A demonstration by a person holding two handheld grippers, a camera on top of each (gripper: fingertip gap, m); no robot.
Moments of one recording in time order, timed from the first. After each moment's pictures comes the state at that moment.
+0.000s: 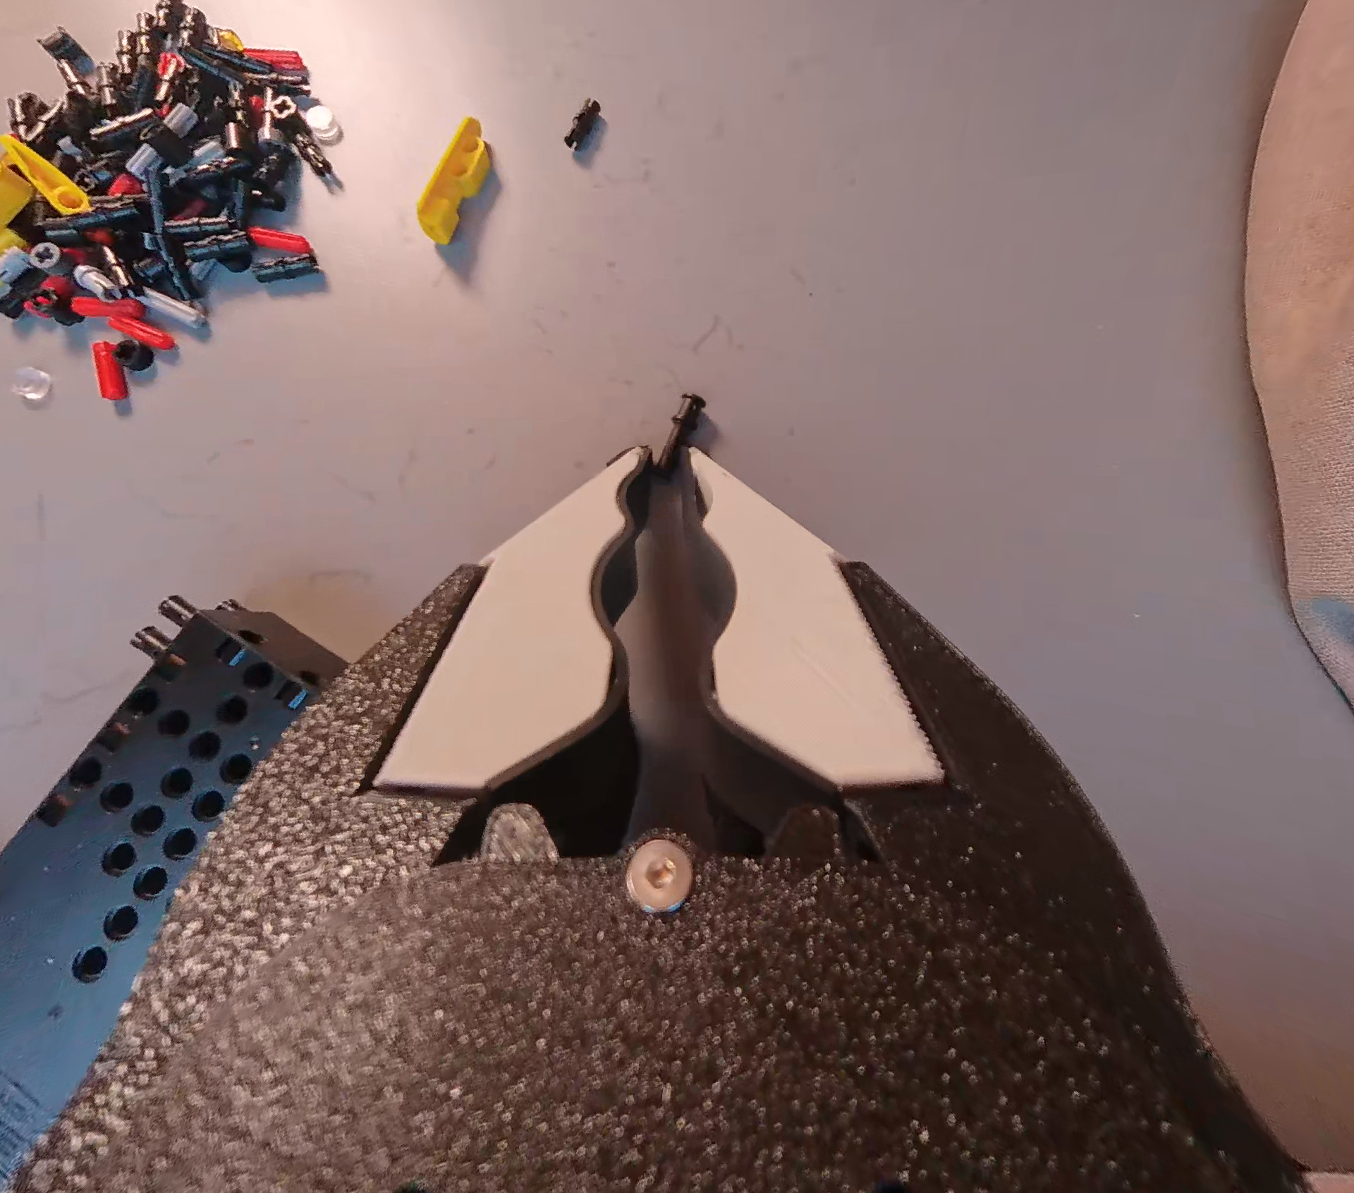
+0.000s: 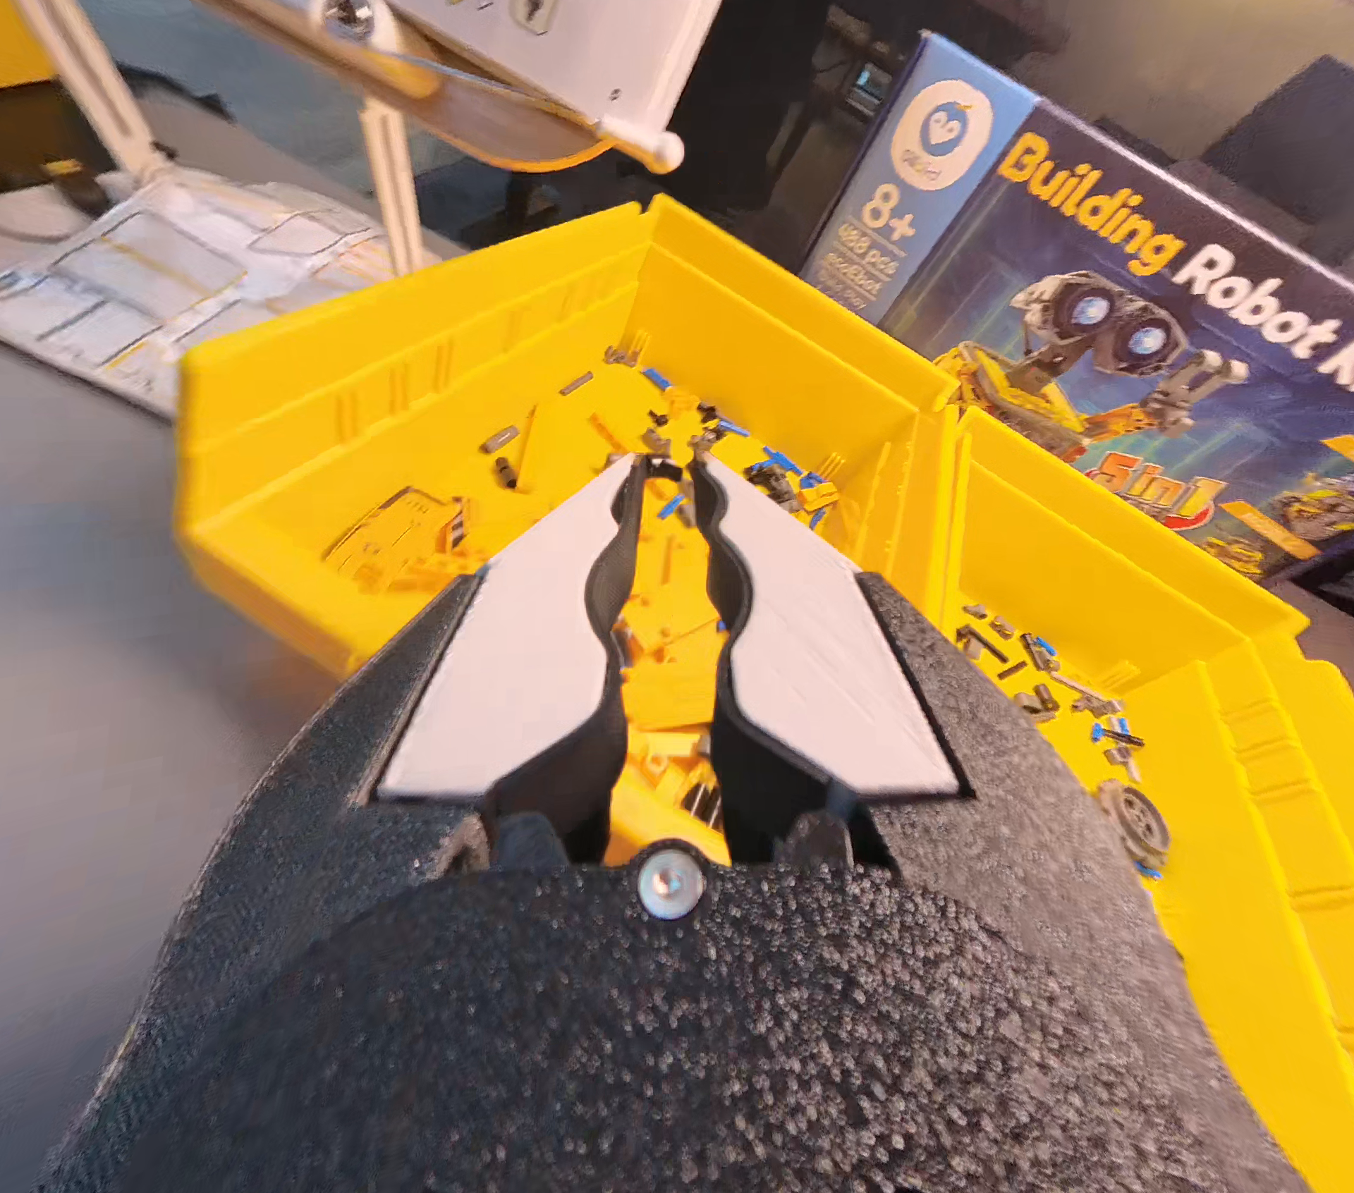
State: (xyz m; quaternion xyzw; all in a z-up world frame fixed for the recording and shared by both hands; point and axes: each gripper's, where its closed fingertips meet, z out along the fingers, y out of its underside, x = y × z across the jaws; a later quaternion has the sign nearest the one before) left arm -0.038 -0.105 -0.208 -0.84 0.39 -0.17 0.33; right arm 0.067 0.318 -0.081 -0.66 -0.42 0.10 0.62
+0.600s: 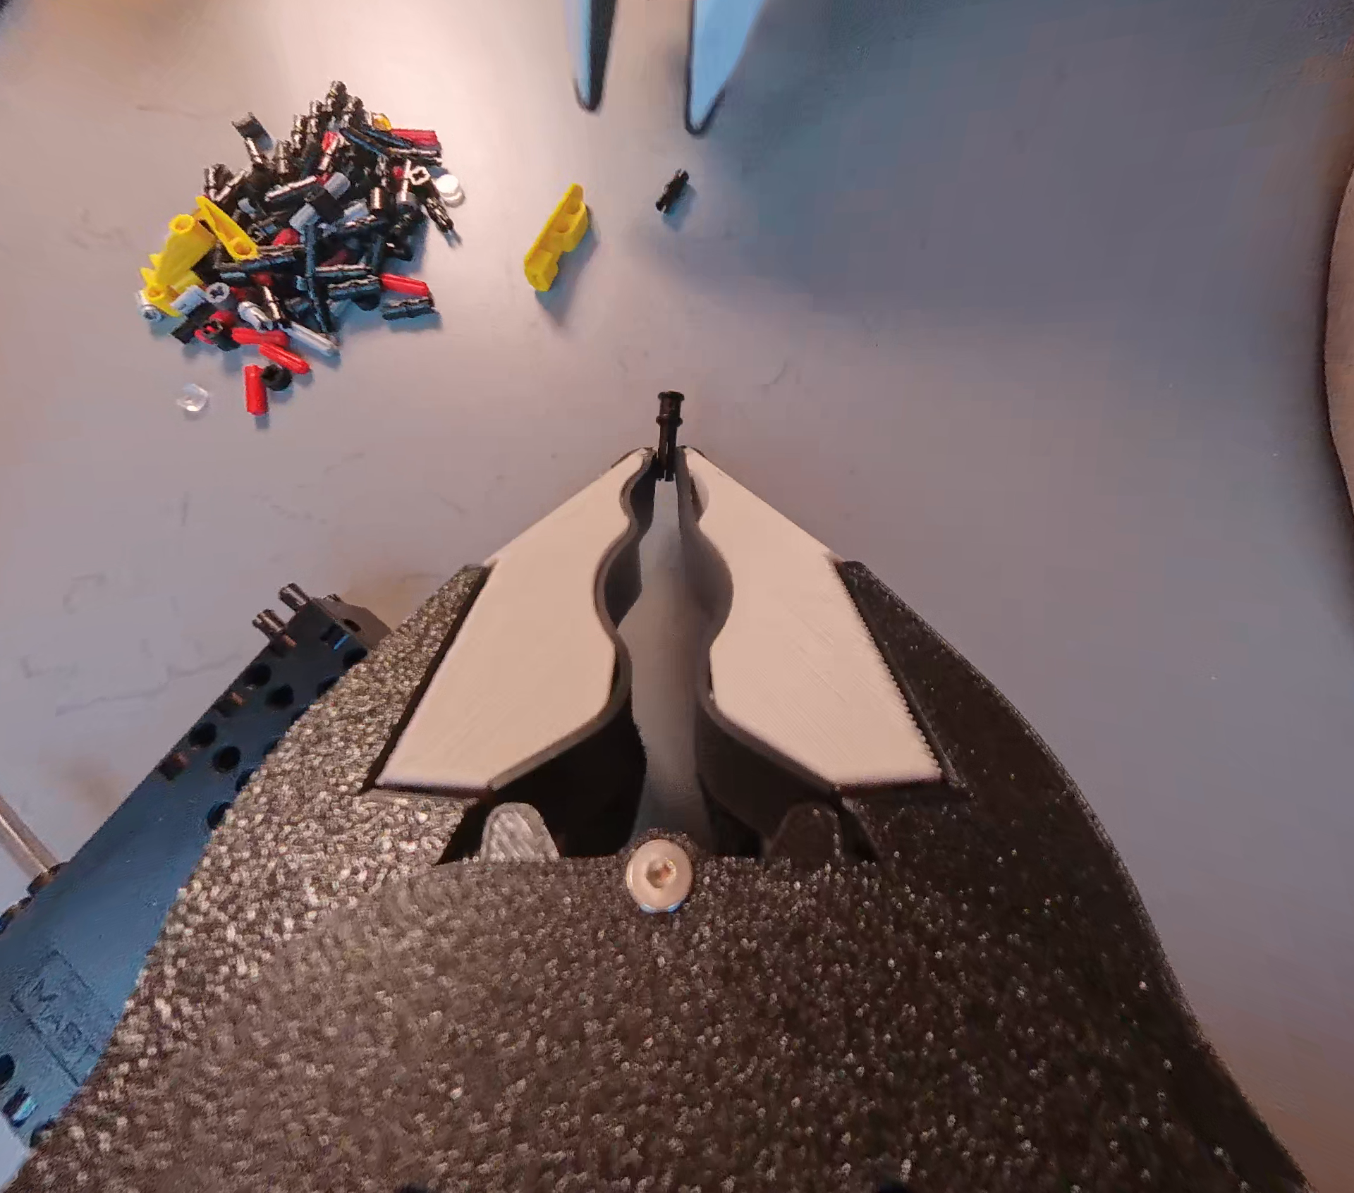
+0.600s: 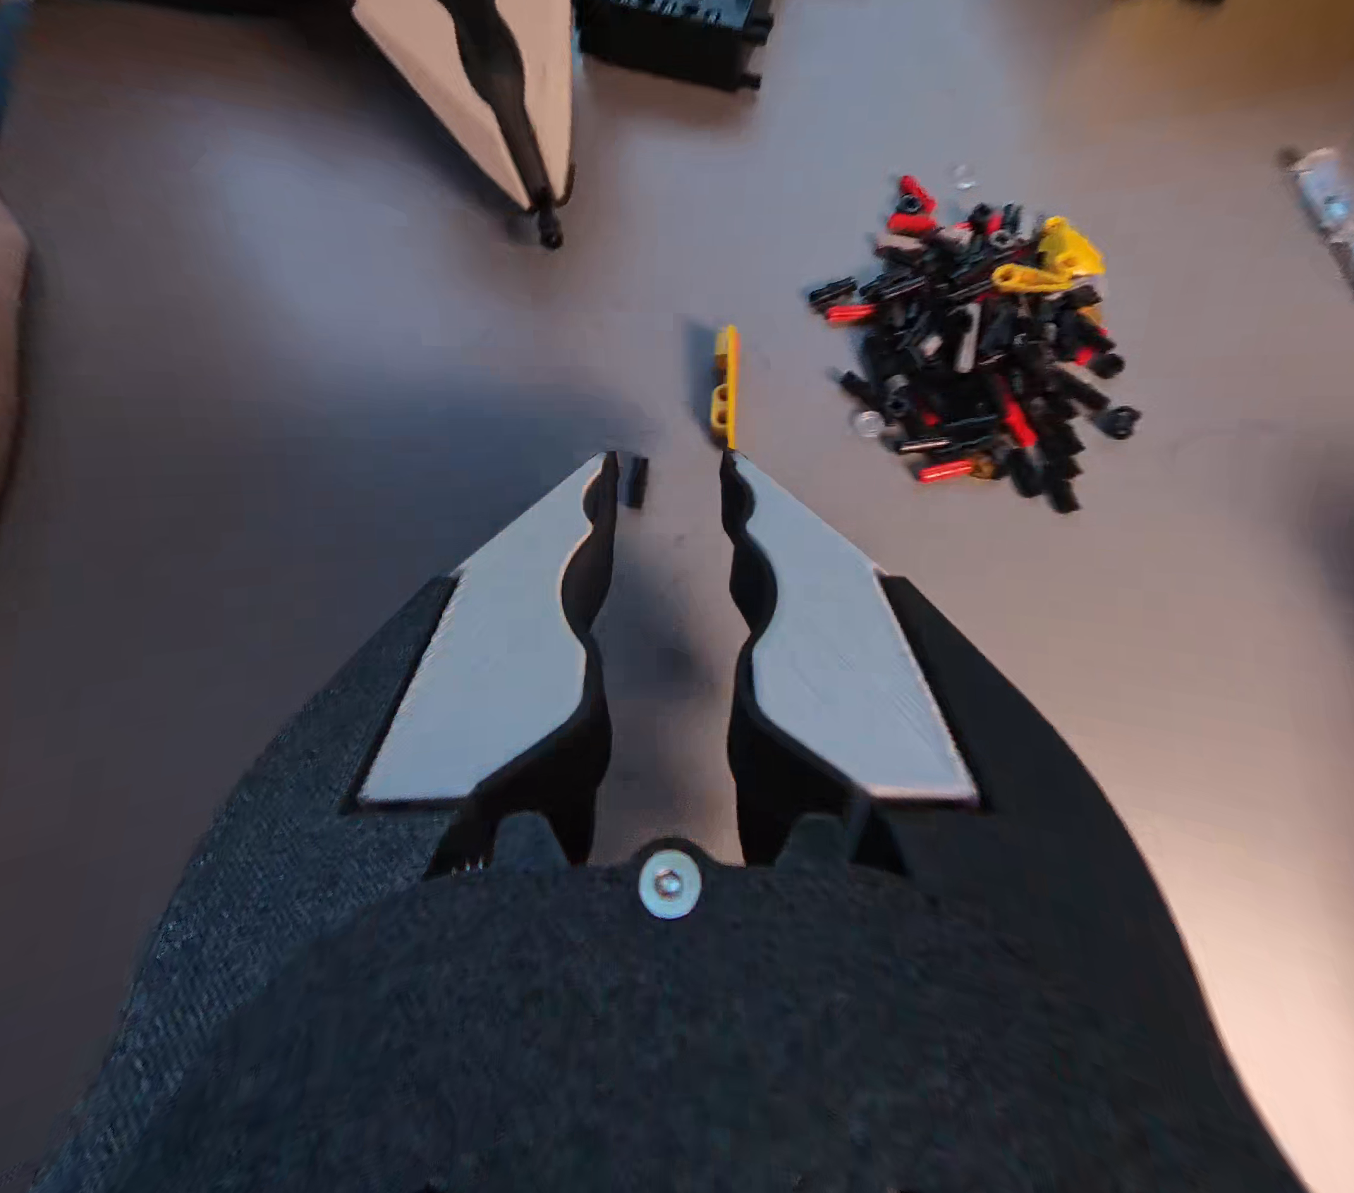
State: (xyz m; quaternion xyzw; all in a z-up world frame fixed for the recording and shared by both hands) left arm -0.047 -0.087 -0.196 -0.83 0.36 -0.15 0.39; right arm 0.012 -0.010 -0.181 -0.49 -0.77 0.35 0.21
